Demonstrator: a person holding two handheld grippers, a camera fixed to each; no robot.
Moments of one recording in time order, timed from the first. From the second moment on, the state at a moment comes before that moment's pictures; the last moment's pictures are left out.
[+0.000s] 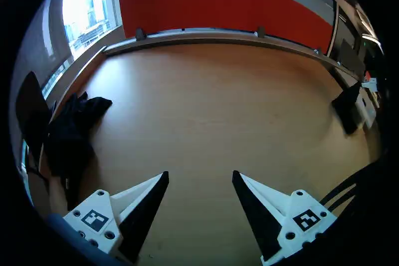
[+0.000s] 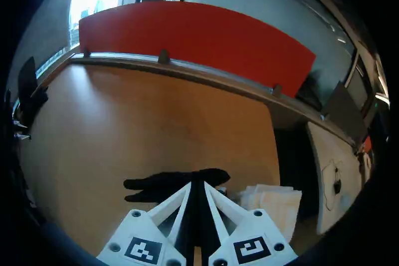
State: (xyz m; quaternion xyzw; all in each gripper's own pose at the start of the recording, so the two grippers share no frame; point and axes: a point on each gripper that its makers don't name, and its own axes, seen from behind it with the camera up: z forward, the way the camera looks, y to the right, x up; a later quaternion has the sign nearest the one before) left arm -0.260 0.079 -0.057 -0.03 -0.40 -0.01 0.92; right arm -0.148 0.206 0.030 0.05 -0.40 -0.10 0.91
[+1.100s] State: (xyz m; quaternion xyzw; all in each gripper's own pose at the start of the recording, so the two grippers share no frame) left arm -0.257 0.078 -0.061 -0.03 -0.39 0.02 0.92; right arm -0.224 0.258 -0.041 -0.02 -0.47 -0.06 0.88
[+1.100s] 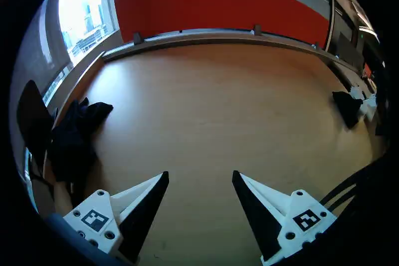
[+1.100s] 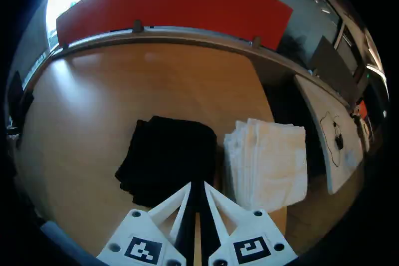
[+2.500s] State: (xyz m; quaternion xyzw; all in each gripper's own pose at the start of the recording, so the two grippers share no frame) left arm -0.255 0.076 -0.060 -0.02 -0.39 0.02 0.92; right arm -0.287 0.294 -0.081 -0.10 -0.54 -0.04 0.83
